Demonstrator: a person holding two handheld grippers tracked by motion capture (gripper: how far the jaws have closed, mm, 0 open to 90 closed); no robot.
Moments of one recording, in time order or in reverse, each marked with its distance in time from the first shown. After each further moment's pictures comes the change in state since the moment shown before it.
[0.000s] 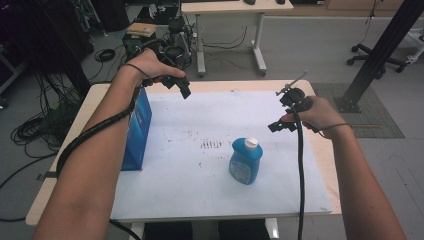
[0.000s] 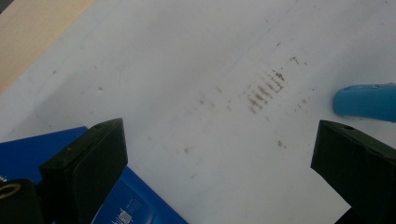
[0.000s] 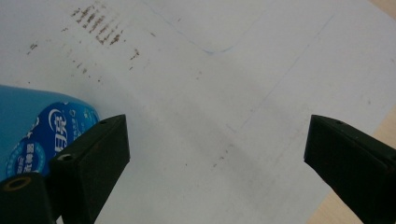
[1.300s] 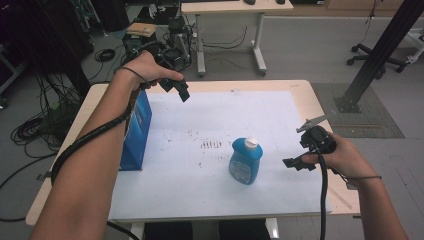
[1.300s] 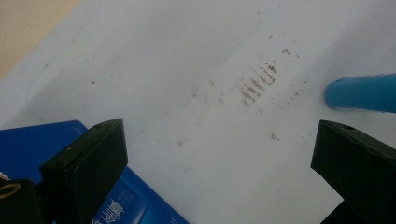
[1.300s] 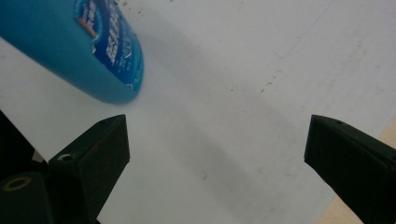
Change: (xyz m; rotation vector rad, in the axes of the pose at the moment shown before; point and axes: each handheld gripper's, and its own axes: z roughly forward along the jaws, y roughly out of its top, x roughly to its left) left arm -0.008 -0.010 -0.001 0.004 -0.010 0.008; right arm 0.051 -0.107 -0.004 -0.058 0.058 0.003
